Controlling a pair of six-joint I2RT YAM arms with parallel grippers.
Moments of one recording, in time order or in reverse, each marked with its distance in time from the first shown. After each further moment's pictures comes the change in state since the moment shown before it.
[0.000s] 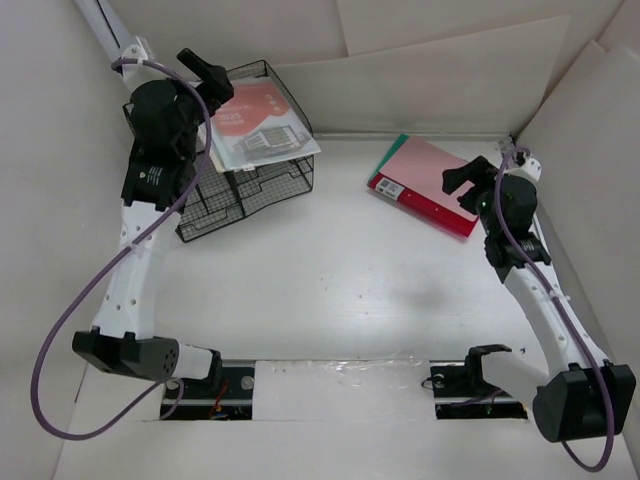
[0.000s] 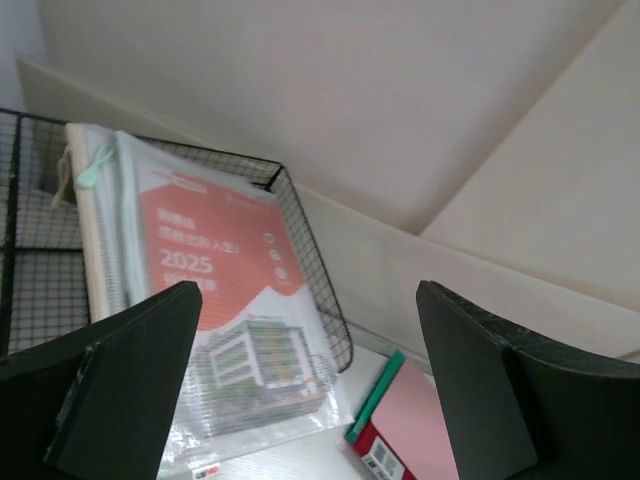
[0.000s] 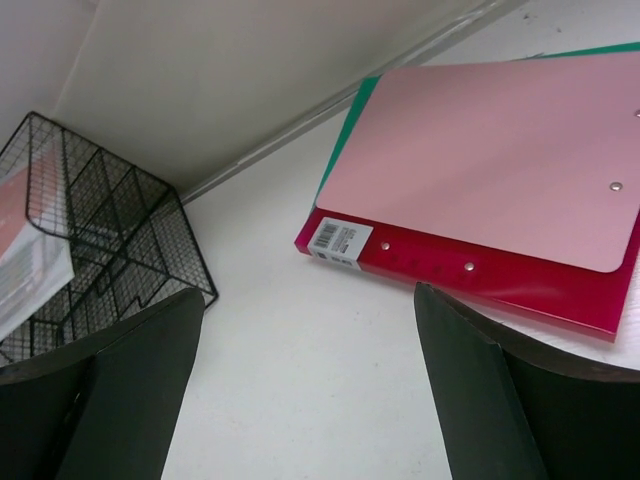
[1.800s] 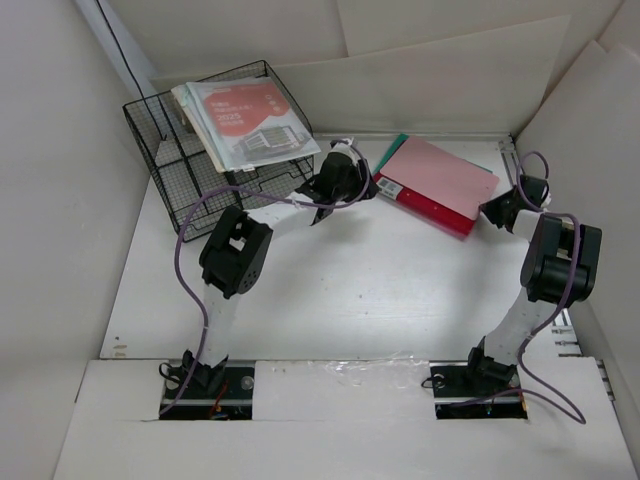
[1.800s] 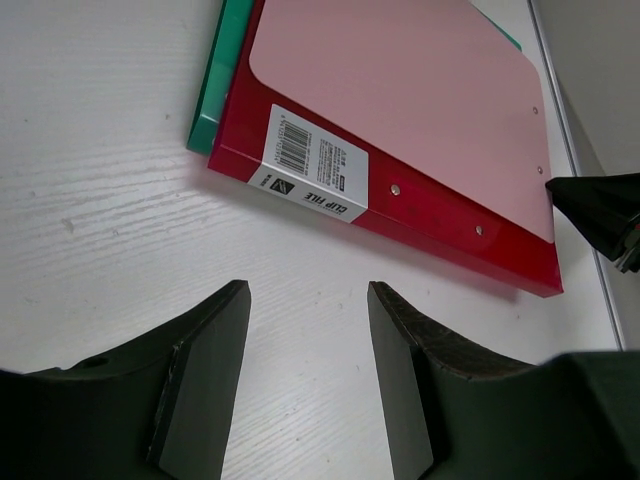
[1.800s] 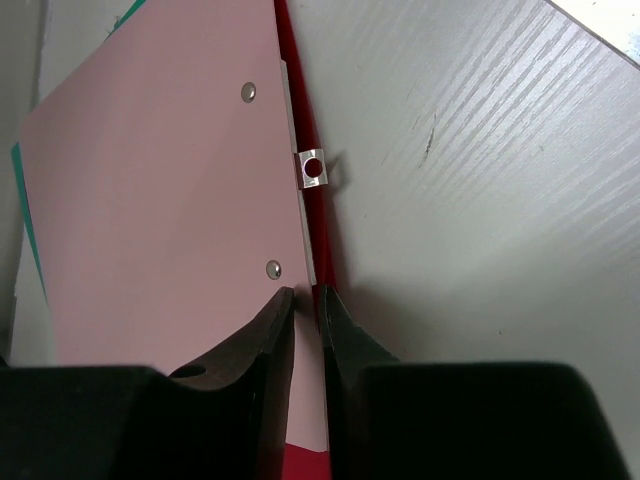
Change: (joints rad) left arm -0.455 0.759 -0.159 0.467 0.333 -0.036; right arm -0.425 0.837 0.184 0.146 -0.206 0.175
